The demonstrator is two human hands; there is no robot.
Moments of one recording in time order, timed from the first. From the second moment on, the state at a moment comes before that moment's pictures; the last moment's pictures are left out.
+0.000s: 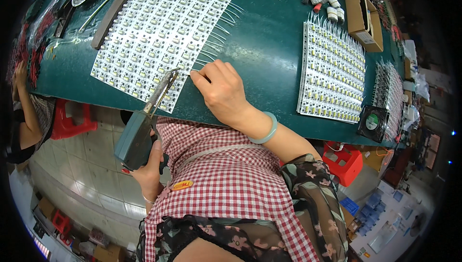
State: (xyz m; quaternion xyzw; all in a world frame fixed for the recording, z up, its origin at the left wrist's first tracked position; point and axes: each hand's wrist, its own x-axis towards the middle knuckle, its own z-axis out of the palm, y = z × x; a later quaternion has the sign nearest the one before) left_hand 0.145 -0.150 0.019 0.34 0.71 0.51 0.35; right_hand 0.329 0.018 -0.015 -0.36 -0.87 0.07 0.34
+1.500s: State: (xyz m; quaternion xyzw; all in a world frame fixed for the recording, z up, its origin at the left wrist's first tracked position) left_hand 0.146 -0.152 0.024 0.47 0.72 0.43 0.28; right_hand 0.328 0.017 -0.017 -0.37 -0.86 0.10 0.34
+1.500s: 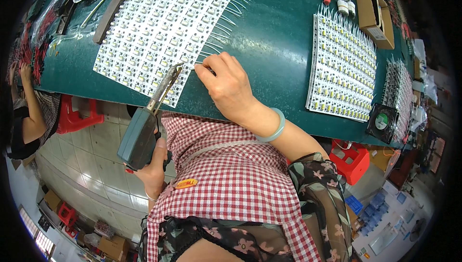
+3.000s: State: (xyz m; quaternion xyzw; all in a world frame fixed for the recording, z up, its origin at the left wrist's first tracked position) left_hand 0.144 -0.141 0.039 0.40 0.70 0.47 0.35; right_hand 0.324 0.015 -0.013 -0.35 -0.86 0.13 0.34
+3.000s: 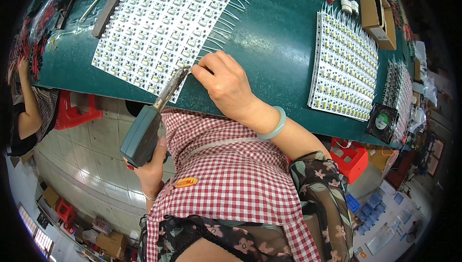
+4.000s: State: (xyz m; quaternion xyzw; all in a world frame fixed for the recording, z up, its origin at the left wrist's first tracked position) left_hand 0.144 -0.153 0.036 0.43 0.71 0.47 0.29; right_hand 0.323 0.010 -0.010 -0.33 -0.87 0.12 0.34
